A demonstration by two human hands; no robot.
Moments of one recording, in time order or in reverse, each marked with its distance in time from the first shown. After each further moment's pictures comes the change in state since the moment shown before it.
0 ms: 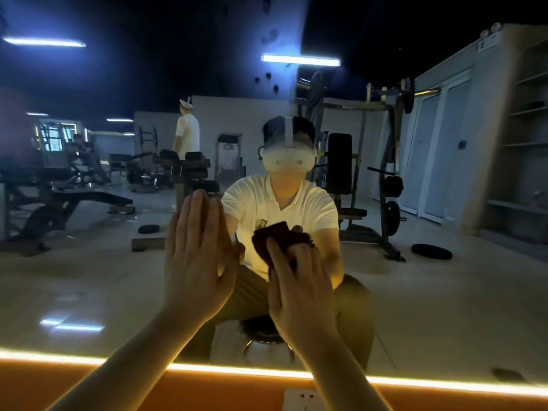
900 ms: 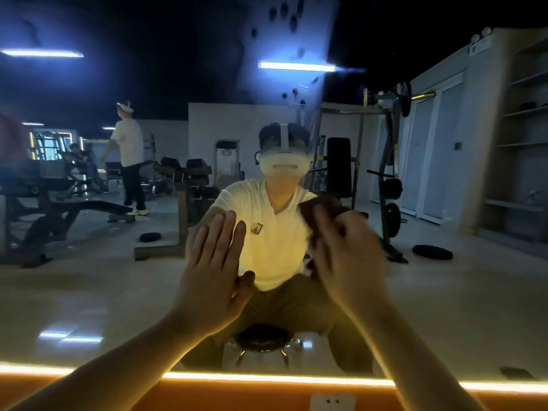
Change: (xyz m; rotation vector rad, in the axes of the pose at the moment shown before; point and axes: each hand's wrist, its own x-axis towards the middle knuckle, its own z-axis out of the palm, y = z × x) left_hand -0.011 -0.050 0.003 0.087 -0.245 0.209; right_hand 0.058 0.025 -0.021 -0.183 0.057 -0.009
